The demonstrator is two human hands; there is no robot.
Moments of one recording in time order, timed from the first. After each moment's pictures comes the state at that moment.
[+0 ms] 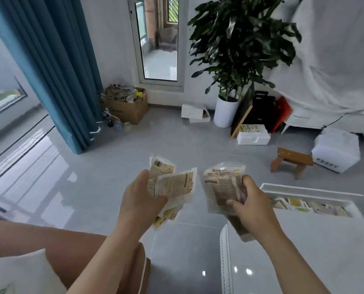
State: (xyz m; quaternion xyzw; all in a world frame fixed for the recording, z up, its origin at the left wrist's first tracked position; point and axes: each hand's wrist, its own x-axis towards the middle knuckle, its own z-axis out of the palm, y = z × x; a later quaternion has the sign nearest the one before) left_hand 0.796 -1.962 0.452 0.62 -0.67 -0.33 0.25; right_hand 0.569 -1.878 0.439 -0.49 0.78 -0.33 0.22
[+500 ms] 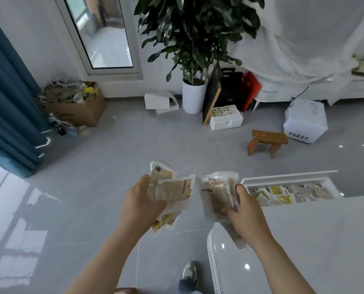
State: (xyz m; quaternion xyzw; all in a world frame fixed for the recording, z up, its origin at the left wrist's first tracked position) left_hand 0.630 -2.136 0.411 0.57 -0.72 -0.37 0.14; right_hand 0.433 -2.000 0.377 -0.37 0.84 -0.30 0.26
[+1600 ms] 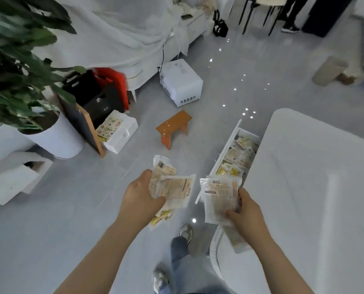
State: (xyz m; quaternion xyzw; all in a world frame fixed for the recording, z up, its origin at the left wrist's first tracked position) left_hand 0.203 -2.419 0.387 0.15 -0.92 -0.36 -0.10; right_hand 0.205 -2.168 0.330 0.11 0.90 -0.39 0.16
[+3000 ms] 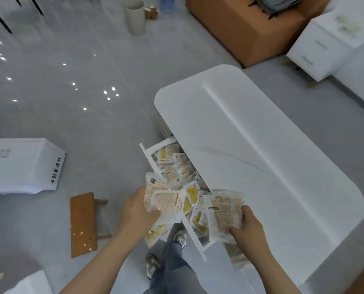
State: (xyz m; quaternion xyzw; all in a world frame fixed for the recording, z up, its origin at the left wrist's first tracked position) left_hand -0.294 -2.245 0.270 -0.28 -0.86 -0.24 -0.36; right_hand -0.046 -2.133 0.248 0.62 0.66 -0.43 0.00
